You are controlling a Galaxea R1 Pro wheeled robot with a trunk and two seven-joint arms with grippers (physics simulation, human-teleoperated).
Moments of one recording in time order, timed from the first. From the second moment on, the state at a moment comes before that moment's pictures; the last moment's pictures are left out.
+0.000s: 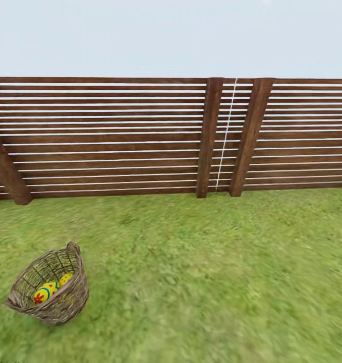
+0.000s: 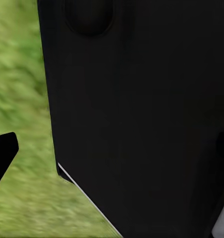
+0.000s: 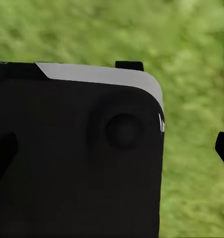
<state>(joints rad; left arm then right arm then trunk) 0.00 -0.01 0.00 -0.08 0.01 -0.01 -0.01 -0.06 0.00 0.01 -0.09 0.01 -0.19 0.01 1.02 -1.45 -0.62</state>
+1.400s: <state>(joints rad) 0.00 -0.01 0.00 -0.08 0.01 -0.01 -0.01 -0.06 0.00 0.01 -0.09 0.01 -0.19 0.01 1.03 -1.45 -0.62</state>
